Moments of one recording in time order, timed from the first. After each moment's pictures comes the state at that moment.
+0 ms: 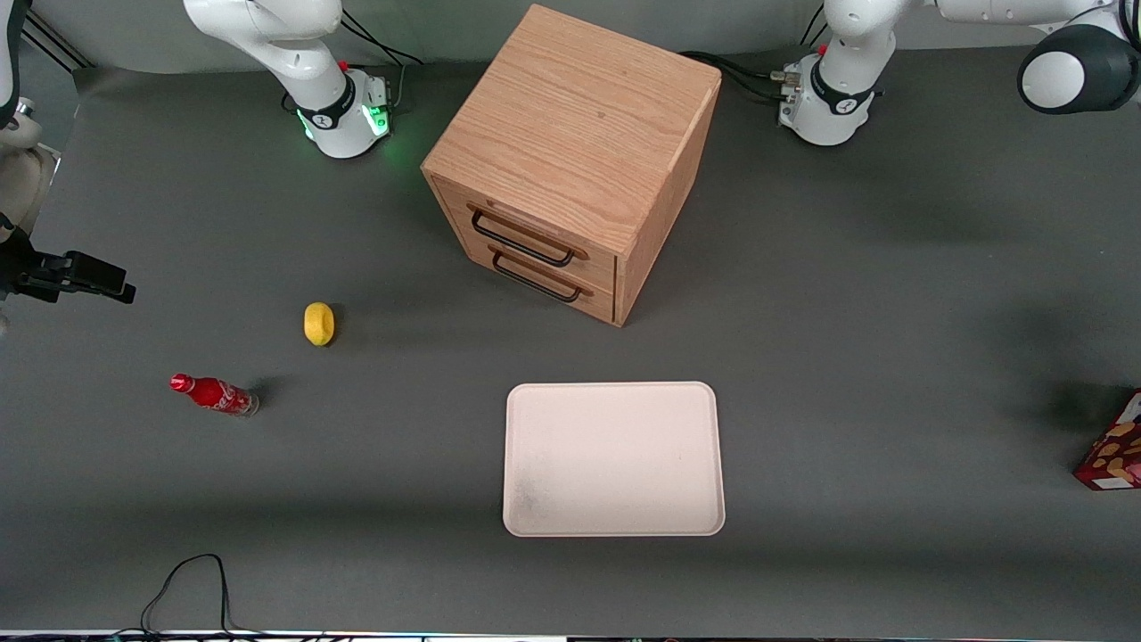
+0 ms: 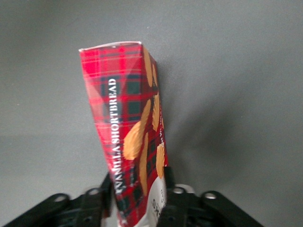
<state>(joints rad) 0.58 0.97 -0.08 -1.05 0.07 2.11 1.42</state>
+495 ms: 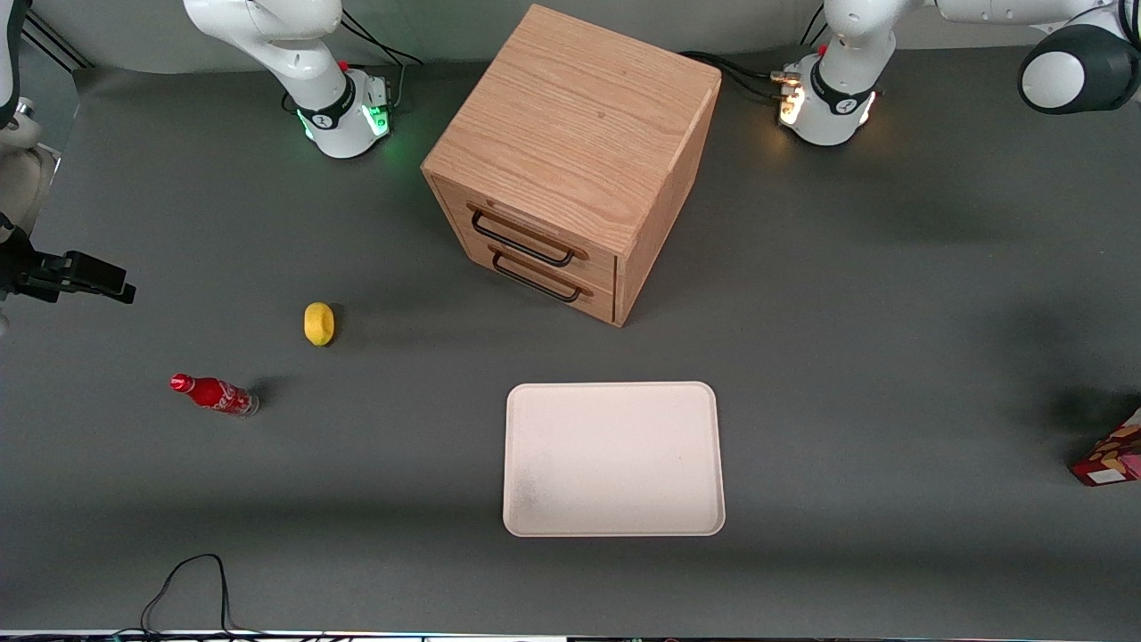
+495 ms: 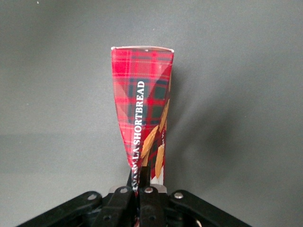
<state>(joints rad) 0.58 0.97 -0.08 -1.03 0.07 2.11 1.42</state>
